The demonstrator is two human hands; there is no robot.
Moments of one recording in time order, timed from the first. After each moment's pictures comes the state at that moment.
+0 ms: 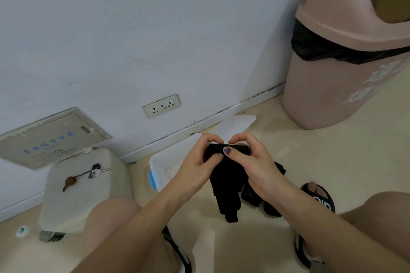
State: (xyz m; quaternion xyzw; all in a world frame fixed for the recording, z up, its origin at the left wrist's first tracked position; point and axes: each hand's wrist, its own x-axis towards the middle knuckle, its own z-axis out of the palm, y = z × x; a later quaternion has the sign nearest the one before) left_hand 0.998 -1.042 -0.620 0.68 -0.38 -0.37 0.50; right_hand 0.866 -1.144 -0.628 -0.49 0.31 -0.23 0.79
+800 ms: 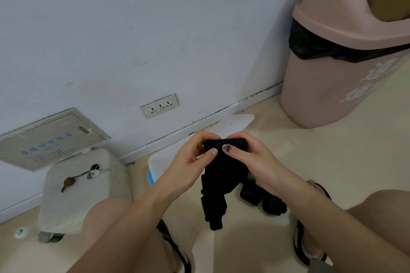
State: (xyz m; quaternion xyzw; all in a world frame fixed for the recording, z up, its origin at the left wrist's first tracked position) left_hand 1.012 -1.036 -0.615 0.65 -0.43 -0.36 0.52; right_hand 0.858 -1.158 -0.622 -0.54 0.29 -0.15 0.78
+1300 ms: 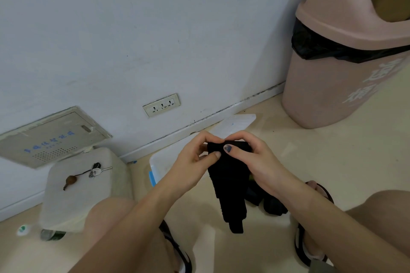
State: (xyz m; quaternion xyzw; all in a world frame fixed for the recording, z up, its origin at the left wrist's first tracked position) left_hand 1.011 -1.037 -0.617 0.64 -0.41 -0.38 0.53; right_hand 0.862 -1.154 -0.624 -0.55 0.27 -0.19 0.77
